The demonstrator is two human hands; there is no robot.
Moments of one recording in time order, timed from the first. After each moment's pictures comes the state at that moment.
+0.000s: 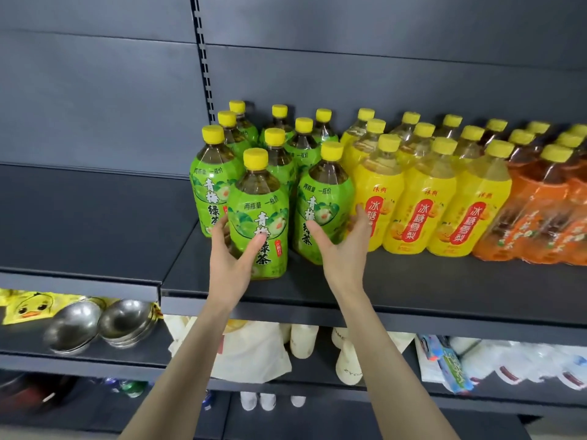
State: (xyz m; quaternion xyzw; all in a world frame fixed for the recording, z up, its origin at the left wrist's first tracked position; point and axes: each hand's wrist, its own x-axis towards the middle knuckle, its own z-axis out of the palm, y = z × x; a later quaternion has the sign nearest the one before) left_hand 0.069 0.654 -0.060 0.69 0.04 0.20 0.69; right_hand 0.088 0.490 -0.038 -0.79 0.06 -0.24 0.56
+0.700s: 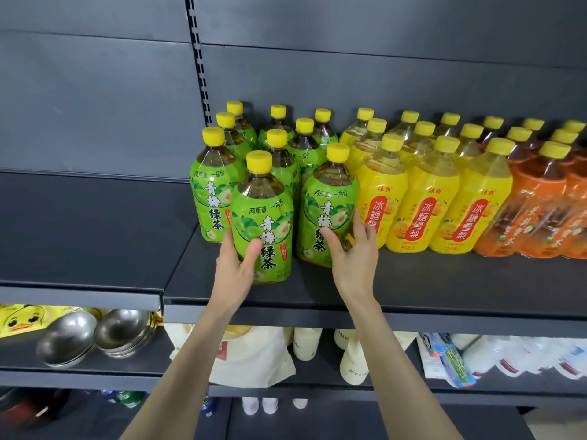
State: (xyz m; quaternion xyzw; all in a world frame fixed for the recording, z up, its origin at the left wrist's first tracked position) left_hand 0.076 0.665 -0.065 0.74 -0.02 0.17 0.65; right_hand 0.087 0.487 -0.046 -0.84 0.06 -0.26 0.48
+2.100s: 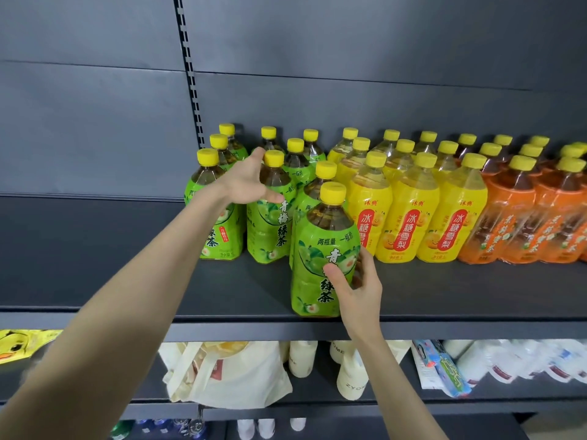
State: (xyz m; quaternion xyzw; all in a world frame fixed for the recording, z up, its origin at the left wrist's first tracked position) left_hand 0.172 0.662 0.083 0.92 -0.12 0.00 0.37; right_hand 0.046 0.474 -0.058 -0.70 -0.01 -0.23 0.68
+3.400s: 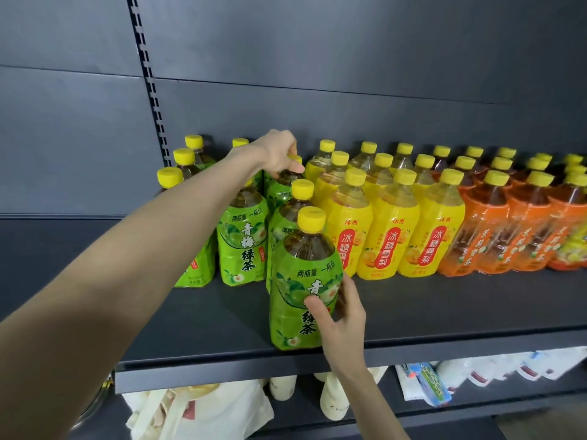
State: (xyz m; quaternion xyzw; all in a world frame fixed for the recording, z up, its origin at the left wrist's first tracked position) left_hand 0.257 0.586 0.136 0.95 -0.21 0.00 0.22; right_hand 0.053 0.473 -0.062 -0.71 0.00 -0.24 0.66
